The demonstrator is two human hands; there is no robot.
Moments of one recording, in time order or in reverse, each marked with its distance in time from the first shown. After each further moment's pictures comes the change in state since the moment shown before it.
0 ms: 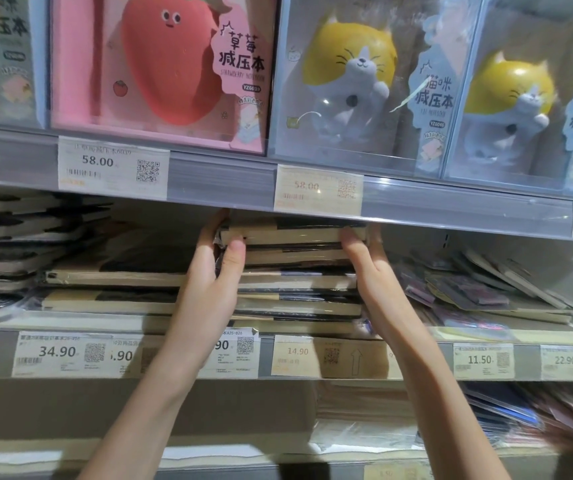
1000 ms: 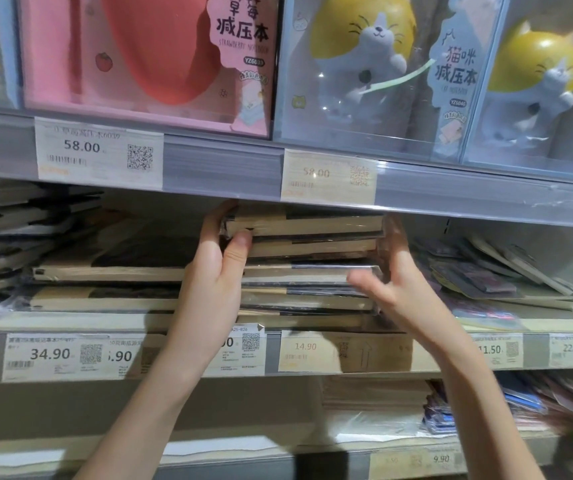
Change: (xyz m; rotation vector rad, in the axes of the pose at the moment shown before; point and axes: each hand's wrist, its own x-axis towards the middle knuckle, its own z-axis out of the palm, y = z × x) left_hand 0.010 -0.011 -0.002 0.143 -0.005 0.086; right_hand -0.007 0.017 -0.023 -0.366 -0.111 -0.084
